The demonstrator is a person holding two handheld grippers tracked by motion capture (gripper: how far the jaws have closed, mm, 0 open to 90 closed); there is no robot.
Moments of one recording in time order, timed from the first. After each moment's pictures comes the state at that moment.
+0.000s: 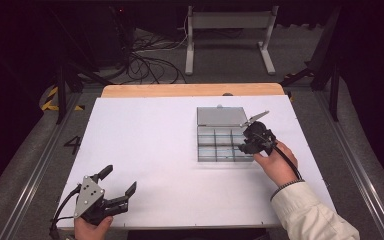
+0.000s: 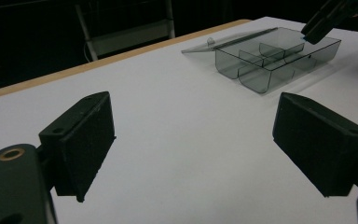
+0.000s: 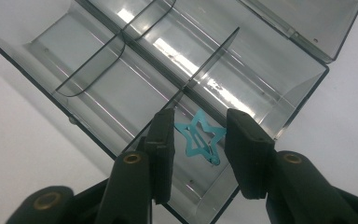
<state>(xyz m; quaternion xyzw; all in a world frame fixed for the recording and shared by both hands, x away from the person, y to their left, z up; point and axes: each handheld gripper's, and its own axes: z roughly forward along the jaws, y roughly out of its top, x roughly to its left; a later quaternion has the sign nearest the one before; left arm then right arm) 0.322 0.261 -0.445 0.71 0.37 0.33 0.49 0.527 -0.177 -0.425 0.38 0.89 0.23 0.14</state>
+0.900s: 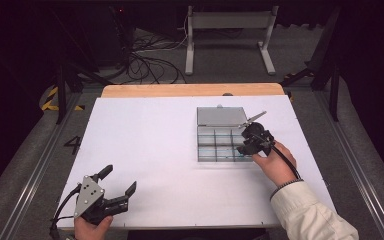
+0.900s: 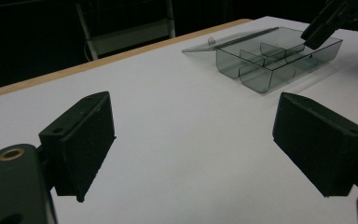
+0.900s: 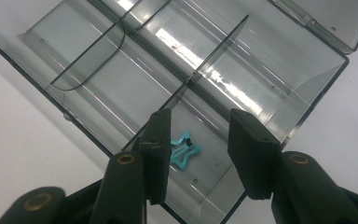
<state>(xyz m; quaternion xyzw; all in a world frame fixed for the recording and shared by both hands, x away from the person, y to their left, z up) 0.323 0.261 -0.446 0.71 0.37 0.33 0.50 0.531 -0.174 -0.431 0.38 0.89 0.21 0.13</state>
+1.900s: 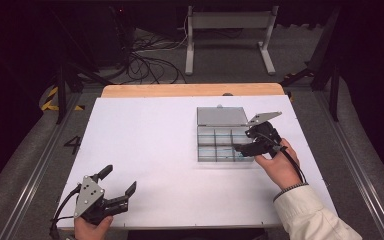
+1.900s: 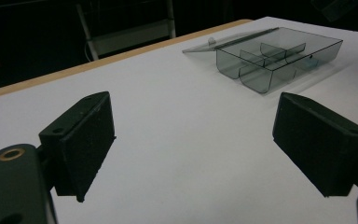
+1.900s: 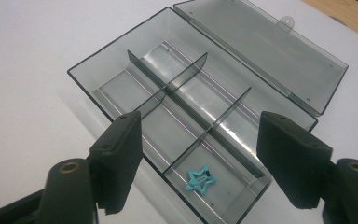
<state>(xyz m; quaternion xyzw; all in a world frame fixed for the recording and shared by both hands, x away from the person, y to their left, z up) 0.322 0.261 -0.445 0.71 0.38 0.33 0.50 0.502 -0.181 -0.397 0.33 0.87 0.33 0.16</state>
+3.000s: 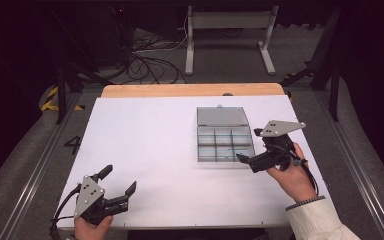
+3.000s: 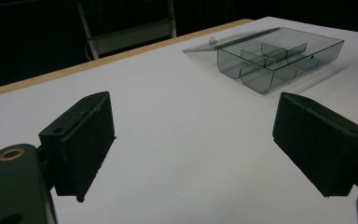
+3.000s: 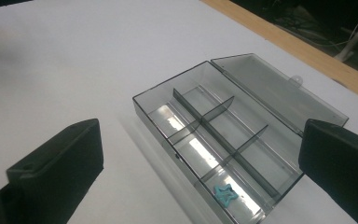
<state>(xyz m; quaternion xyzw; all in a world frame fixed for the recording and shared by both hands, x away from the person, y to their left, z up) 0.323 0.261 -0.446 0.71 0.38 0.33 0.50 0.456 -0.200 -0.375 0.26 0.84 0.43 0.18</state>
